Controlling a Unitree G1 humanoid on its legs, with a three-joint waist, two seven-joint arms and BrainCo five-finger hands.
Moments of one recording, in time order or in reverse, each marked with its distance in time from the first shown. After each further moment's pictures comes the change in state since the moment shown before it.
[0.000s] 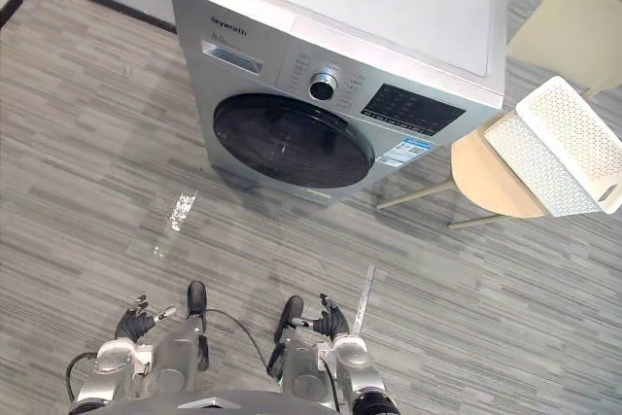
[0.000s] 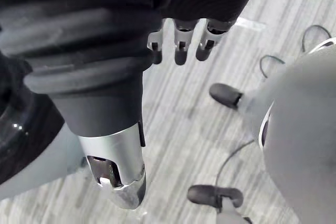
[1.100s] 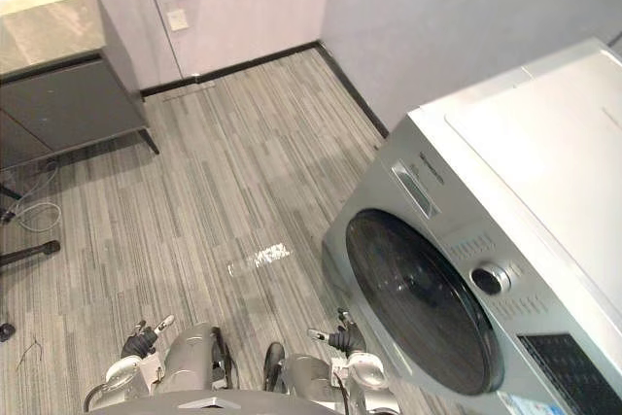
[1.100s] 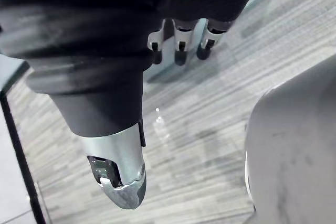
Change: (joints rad) left arm -0.026 -0.162 0.272 0.136 -0.055 -0.008 -0.023; right arm 0.139 -0.005 -0.120 -0.035 0.011 -0.015 0.011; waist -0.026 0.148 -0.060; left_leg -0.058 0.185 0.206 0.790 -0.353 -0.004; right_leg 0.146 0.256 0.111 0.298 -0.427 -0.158
